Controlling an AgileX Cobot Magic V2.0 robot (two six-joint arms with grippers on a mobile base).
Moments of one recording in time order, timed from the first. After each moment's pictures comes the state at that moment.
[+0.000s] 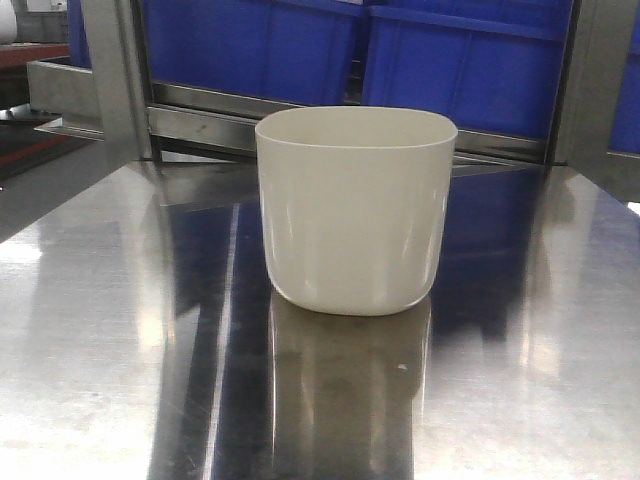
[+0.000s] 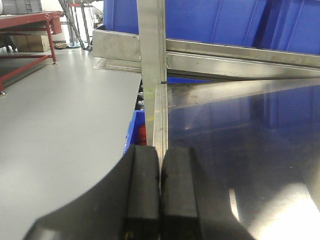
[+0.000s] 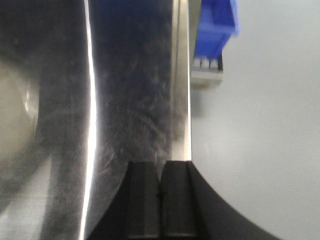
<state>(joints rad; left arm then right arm) -0.14 -0.01 0.01 0.00 0.13 0.02 -0.06 0.62 -0.38 0.07 0.58 0.04</state>
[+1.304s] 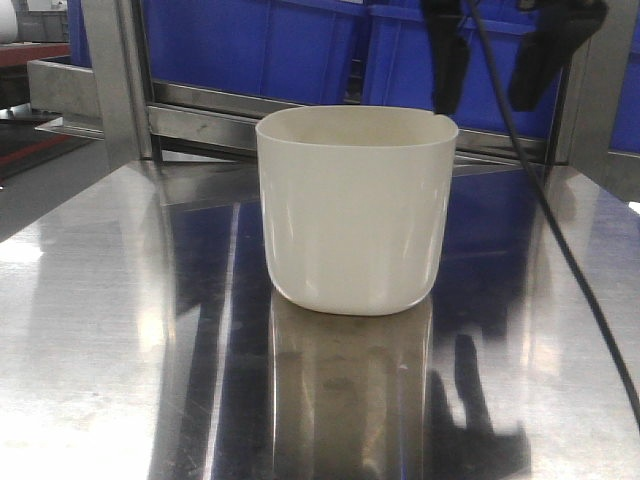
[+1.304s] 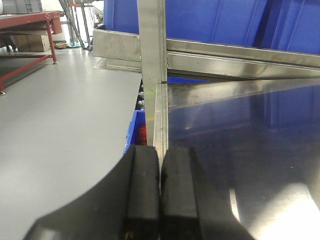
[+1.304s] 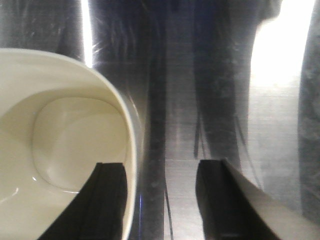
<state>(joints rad) -0.14 -0.01 0.01 0.00 0.13 0.02 0.58 1.67 -1.54 -0.24 1.15 0.75</state>
